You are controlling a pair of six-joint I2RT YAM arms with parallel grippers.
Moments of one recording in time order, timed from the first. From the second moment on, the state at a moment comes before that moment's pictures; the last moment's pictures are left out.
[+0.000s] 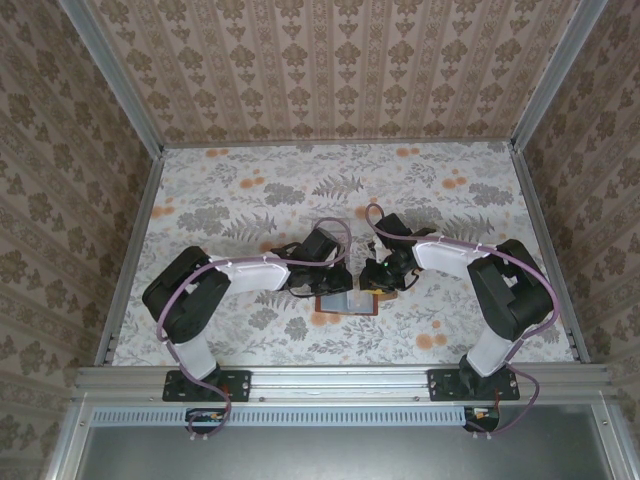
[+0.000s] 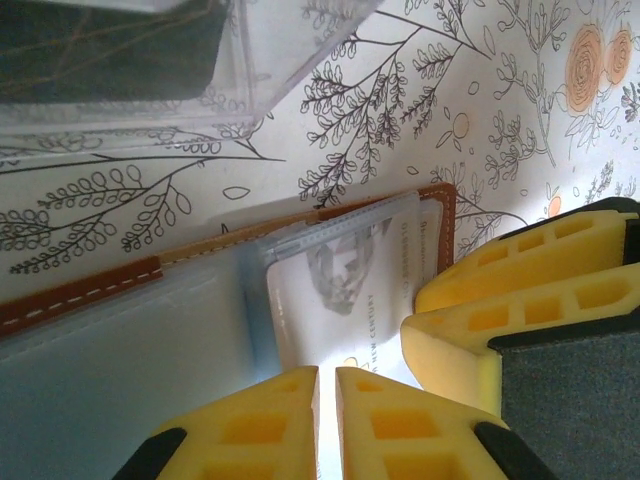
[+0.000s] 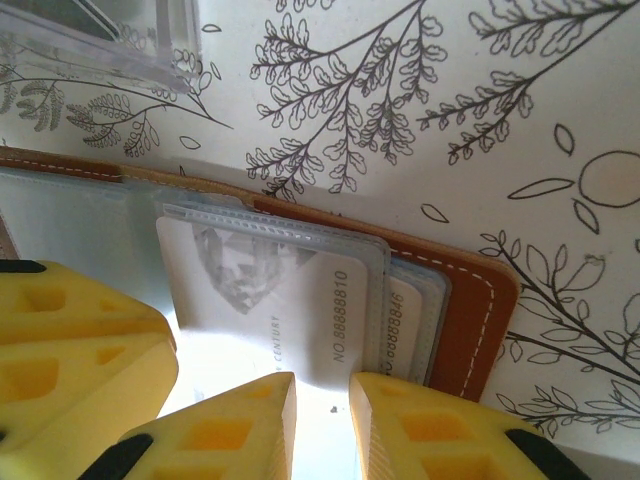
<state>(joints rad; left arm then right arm) -0.88 1.74 0.90 -0.11 0.37 -0.88 0.49 1.69 0.91 -0.54 -0.43 0.55</state>
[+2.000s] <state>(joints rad) -0.88 1.75 0.90 -0.13 0.35 -0.89 0.49 1.69 0.91 -0.54 -0.43 0.55</state>
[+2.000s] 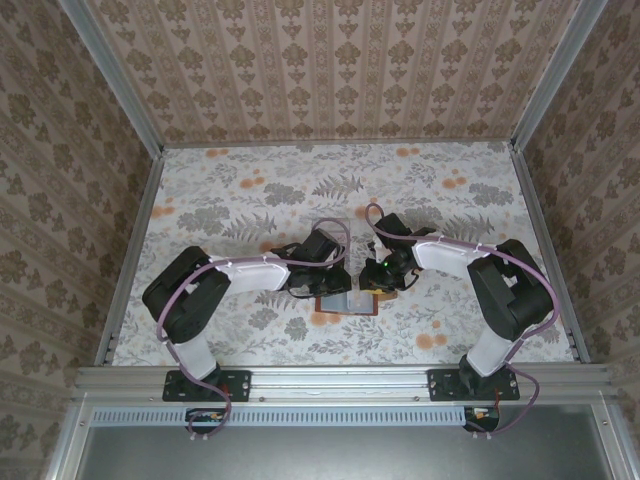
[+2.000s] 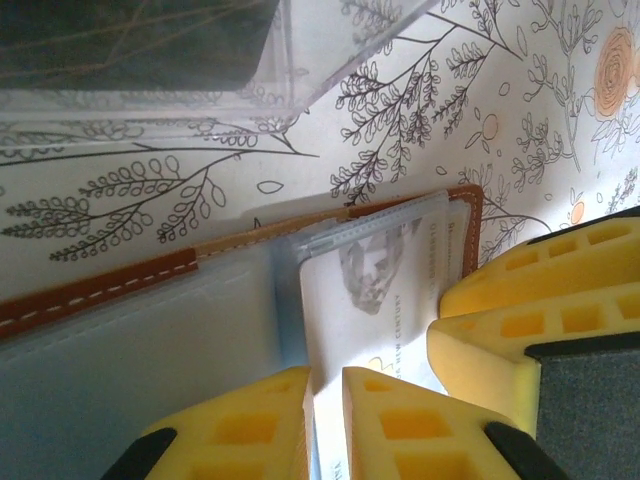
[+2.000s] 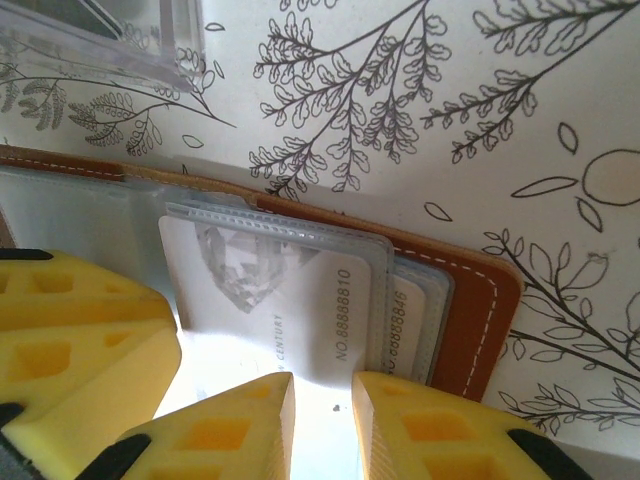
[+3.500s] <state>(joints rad) -0.88 1.73 0.90 -0.16 0.33 -0.88 0.50 1.67 0.93 -0.62 -0.34 0.55</state>
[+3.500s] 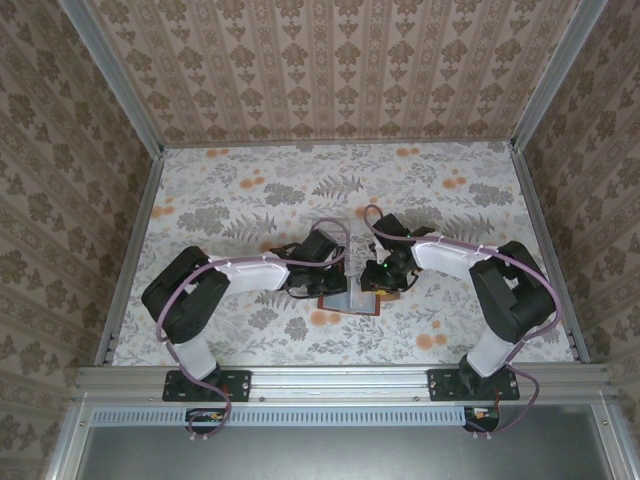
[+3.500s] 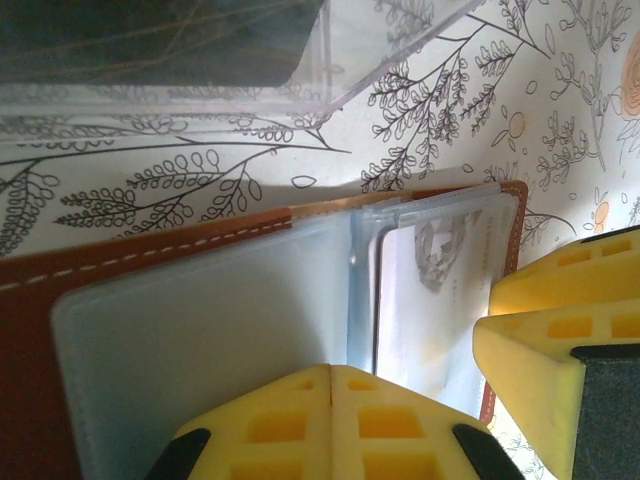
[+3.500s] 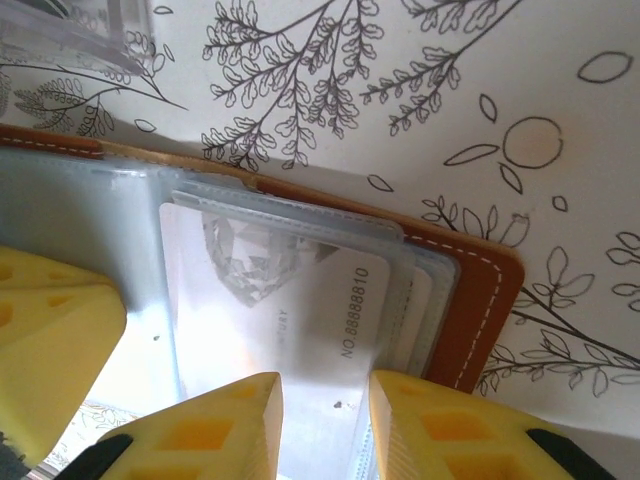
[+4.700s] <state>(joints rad) -0.87 1.78 0.87 -0.02 0.40 -0.93 0.50 1.66 0.92 -0.59 -0.35 0.55</state>
